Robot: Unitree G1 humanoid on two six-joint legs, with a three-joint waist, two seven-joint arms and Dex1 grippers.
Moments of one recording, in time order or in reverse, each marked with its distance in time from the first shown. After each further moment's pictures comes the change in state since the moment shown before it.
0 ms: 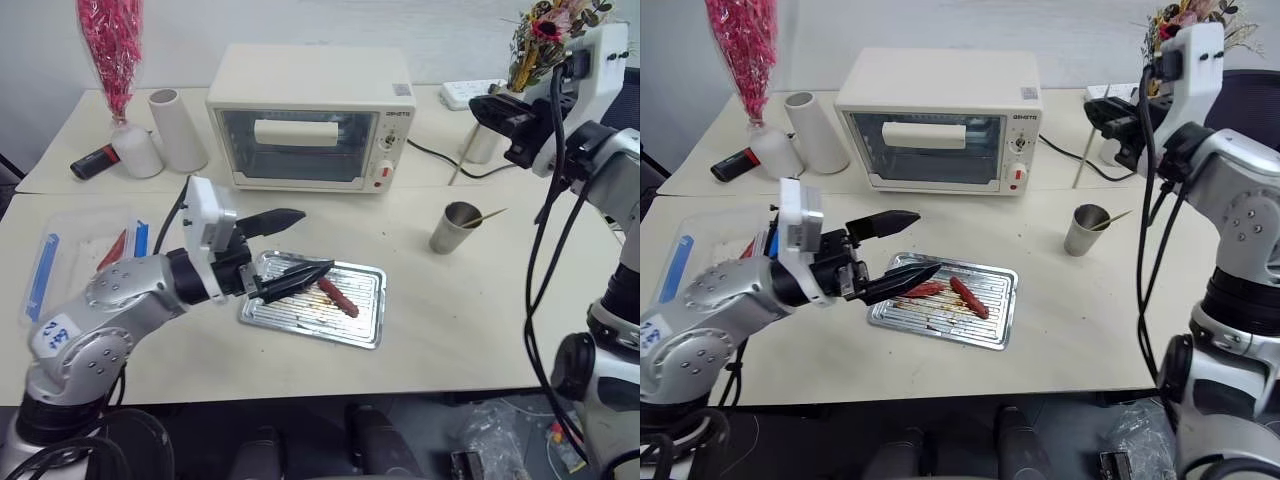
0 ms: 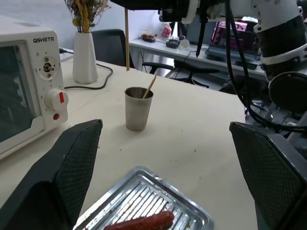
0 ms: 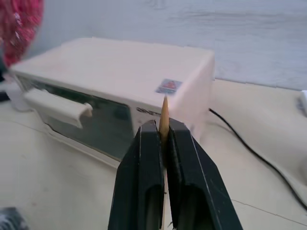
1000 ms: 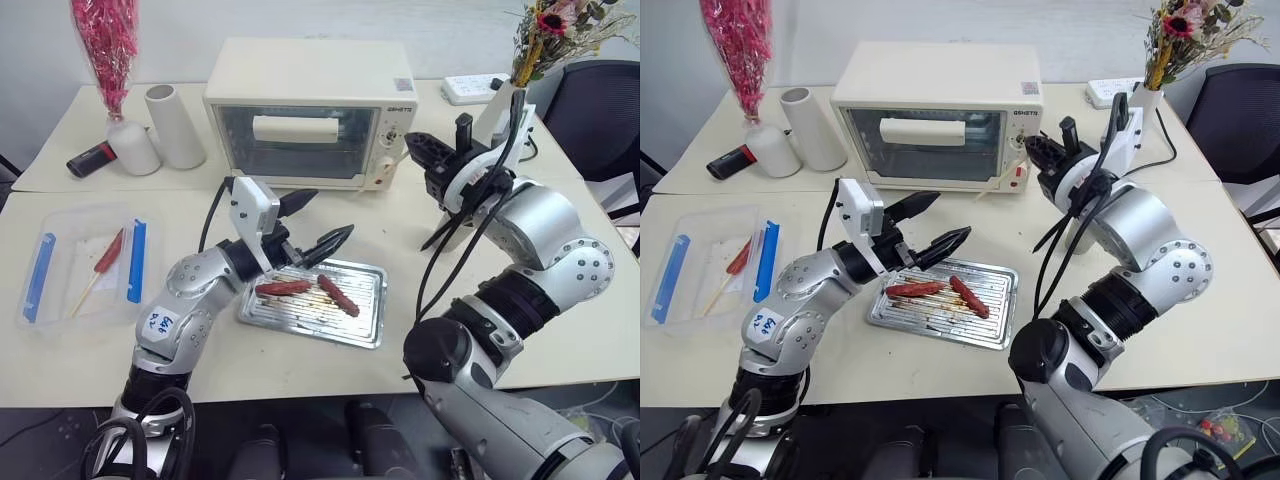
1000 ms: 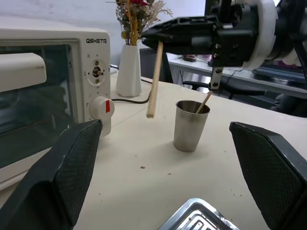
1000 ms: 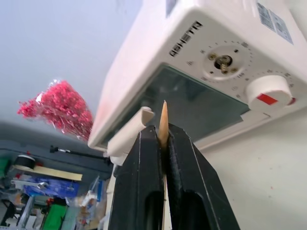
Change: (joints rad) left arm -0.064 -0.319 -0.119 0.252 0.427 -0.207 -0.011; right arm -0.100 0.688 -0.558 -0.029 0.668 0.201 -1.080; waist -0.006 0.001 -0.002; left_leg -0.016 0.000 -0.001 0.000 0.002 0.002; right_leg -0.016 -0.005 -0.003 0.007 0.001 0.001
